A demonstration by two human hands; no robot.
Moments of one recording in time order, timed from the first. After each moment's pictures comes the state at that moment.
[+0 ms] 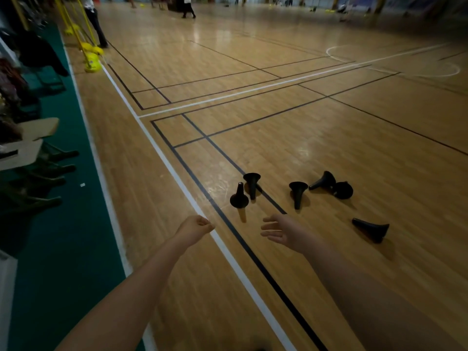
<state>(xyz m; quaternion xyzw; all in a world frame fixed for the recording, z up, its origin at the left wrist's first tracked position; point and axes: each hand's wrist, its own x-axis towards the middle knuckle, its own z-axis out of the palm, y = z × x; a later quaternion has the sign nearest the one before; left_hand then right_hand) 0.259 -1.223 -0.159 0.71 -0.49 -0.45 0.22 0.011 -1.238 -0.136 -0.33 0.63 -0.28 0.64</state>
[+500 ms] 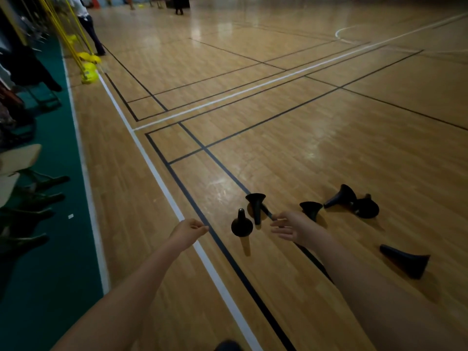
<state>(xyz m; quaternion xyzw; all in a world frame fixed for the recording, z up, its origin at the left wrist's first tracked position) 0.228 -1.527 -0.173 0.75 -0.47 -0.43 0.18 -0.057 -1.561 -0.165 -0.31 0.64 -0.28 0.65</state>
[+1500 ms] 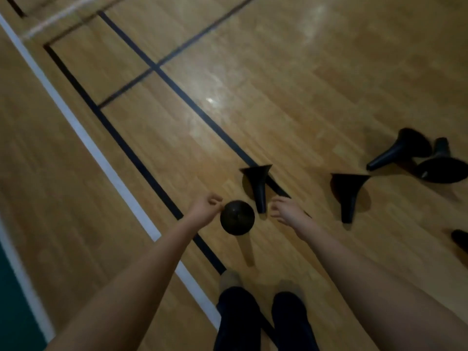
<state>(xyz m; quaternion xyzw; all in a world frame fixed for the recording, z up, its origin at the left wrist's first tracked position) 0.198 -2.066 -0.551 0.72 -0.43 -0.55 0.01 -0.016 -2.056 -0.576 -0.21 0.75 -0.12 0.62</state>
